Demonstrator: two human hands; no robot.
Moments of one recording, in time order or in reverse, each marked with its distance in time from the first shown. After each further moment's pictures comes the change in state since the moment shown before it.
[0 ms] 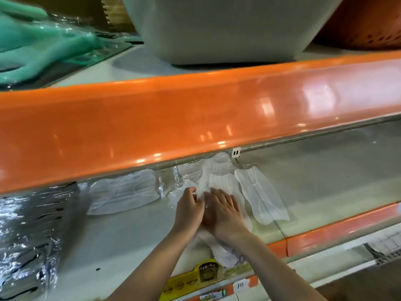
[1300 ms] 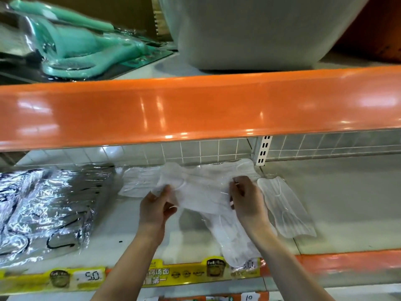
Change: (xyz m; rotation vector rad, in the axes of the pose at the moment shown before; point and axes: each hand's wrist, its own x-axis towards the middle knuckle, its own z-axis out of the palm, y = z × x) left_hand -0.038 -0.025 -0.083 -0.927 0.353 -0.155; right_hand -0.002 -0.027 -0.056 0.722 0.315 0.038
